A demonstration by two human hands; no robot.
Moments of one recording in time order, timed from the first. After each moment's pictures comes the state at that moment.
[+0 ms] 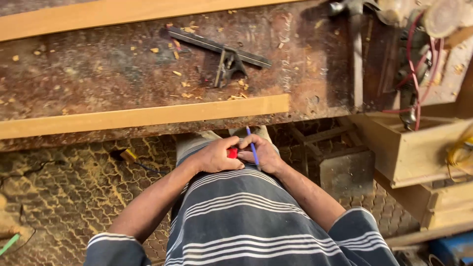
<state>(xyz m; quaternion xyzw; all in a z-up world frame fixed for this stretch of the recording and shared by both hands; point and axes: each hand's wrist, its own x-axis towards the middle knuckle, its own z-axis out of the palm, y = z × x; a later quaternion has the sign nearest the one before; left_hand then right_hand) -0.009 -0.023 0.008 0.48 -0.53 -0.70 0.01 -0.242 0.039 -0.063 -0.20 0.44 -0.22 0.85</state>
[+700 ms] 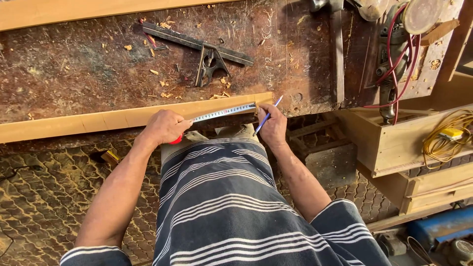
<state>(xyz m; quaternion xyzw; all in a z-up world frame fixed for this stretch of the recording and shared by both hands) 0.061 -0.054 -0.070 0.63 -0.53 -0.56 -0.10 -0.281 -0.039 -0.081 -0.55 0.71 -0.23 0.37</state>
